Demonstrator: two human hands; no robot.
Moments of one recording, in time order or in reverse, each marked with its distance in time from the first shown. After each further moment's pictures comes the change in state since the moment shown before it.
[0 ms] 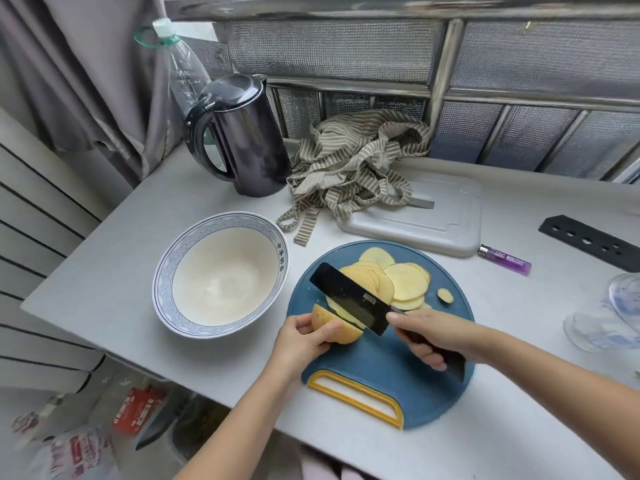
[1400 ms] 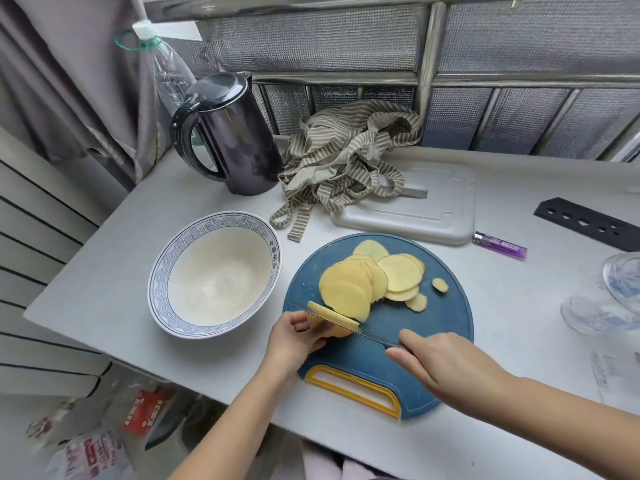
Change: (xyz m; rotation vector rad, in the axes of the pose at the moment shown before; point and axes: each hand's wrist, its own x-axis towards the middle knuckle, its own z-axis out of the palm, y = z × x) left_hand -0.010 0.009 0.007 0.099 0.024 0.073; right_hand -0.048 0.024 0.043 -1.060 0.469 -0.420
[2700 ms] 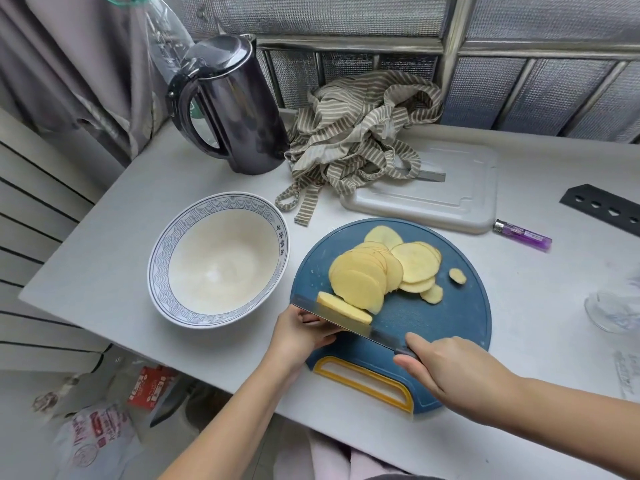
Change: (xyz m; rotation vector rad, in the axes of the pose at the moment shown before) left_hand 0.008 -0.007 -0.009 -0.086 -0.049 -0.041; right_hand 0.010 -0.005 0.013 -0.075 -0.085 -0.038
